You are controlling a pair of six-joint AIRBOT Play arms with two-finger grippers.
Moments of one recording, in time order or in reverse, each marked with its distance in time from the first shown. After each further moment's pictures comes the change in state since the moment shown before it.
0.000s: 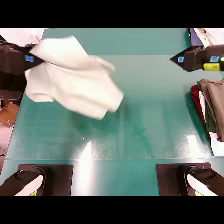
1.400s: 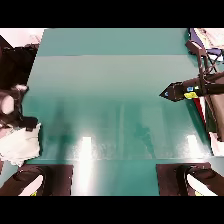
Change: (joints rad) left arm 0.001 0.127 -0.844 0.880 -0.077 -0.317; right arm 0.000 0.000 -0.267 0.000 0.151 0.007
